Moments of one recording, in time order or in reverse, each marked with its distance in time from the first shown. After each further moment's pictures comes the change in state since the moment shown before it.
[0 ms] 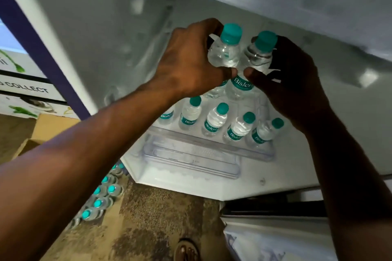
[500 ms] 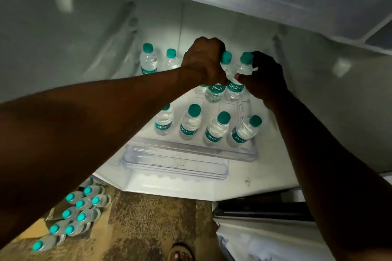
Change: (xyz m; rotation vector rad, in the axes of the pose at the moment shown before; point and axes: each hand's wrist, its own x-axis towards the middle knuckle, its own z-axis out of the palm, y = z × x) left_hand 0.101 -0.004 0.140 0.357 -0.259 -0.002; right_hand 0.048 0.128 -0.006 -0.417 0.080 0.274
